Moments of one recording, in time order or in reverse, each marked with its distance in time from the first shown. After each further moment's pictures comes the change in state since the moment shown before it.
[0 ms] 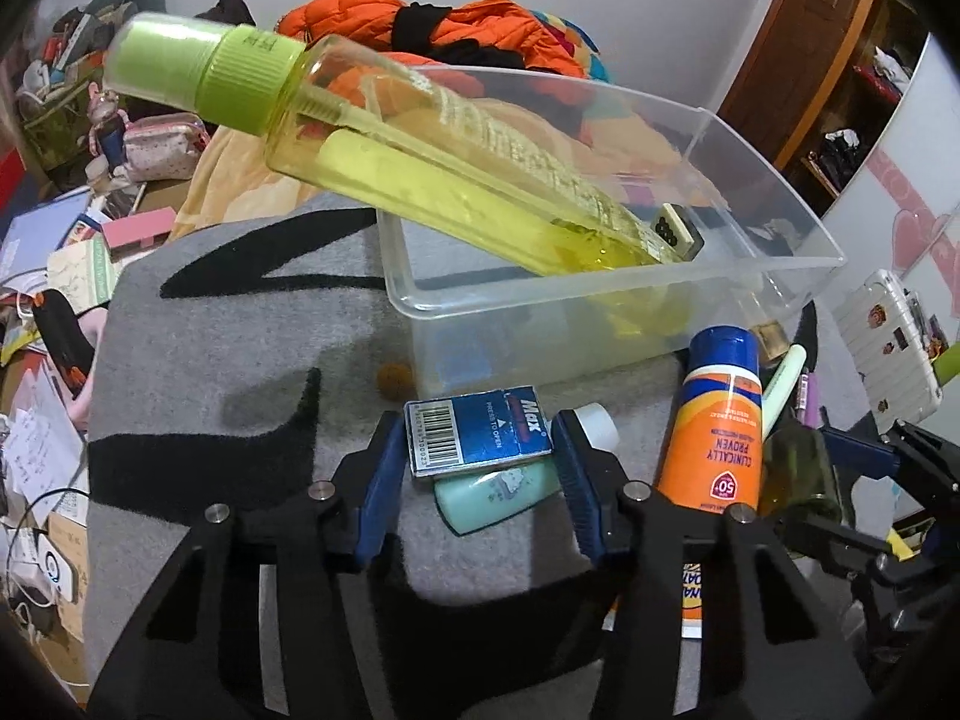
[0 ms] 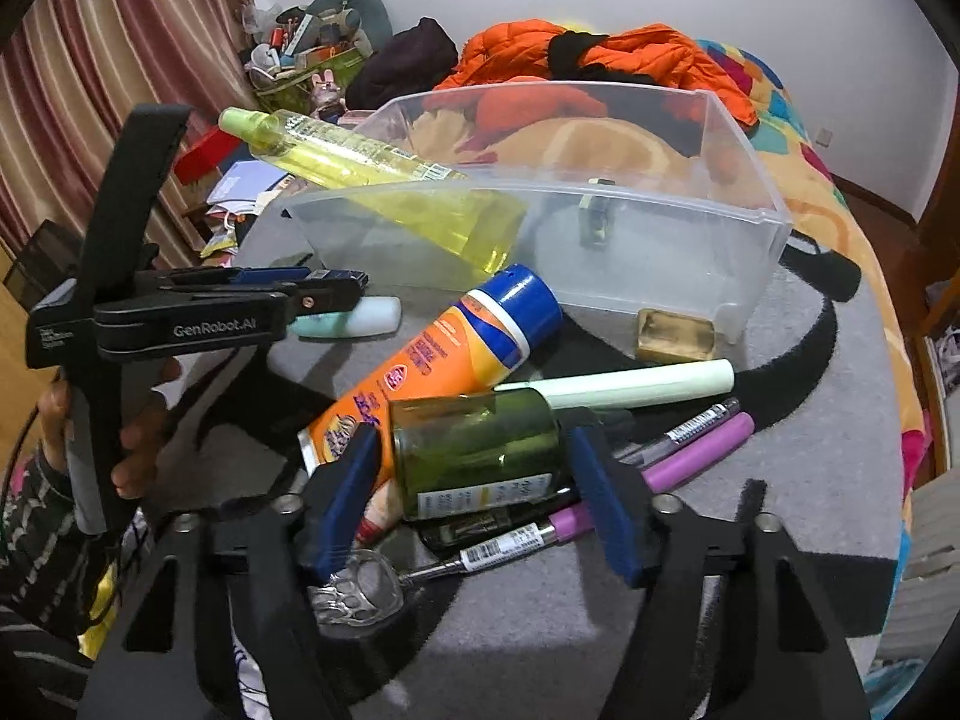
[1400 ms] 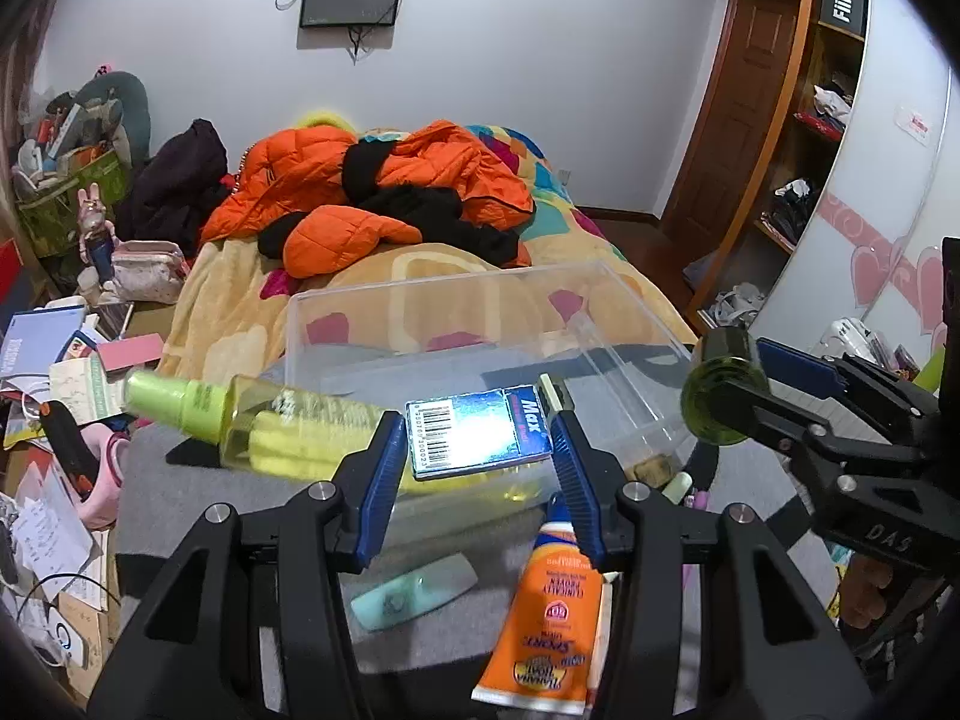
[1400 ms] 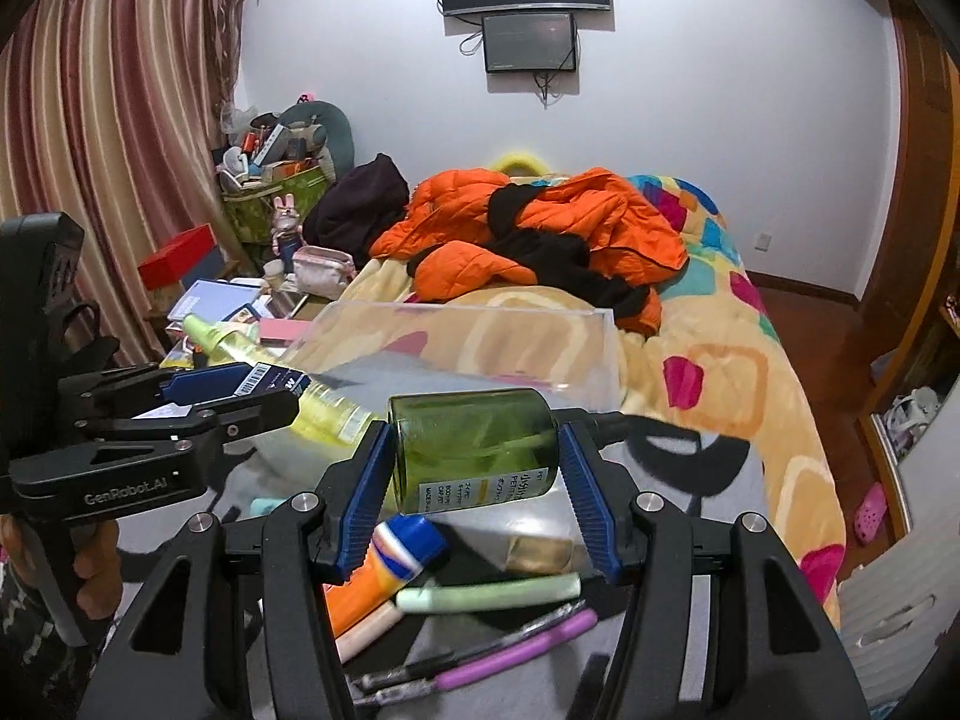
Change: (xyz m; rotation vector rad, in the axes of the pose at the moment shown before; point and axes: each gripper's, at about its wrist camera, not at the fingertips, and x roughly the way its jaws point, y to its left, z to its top) left arm -0.067 -0.053 0.053 0.064 -0.243 -0.055; right arm -0.056 -0.029 0.078 -0.009 -0.303 -0.132
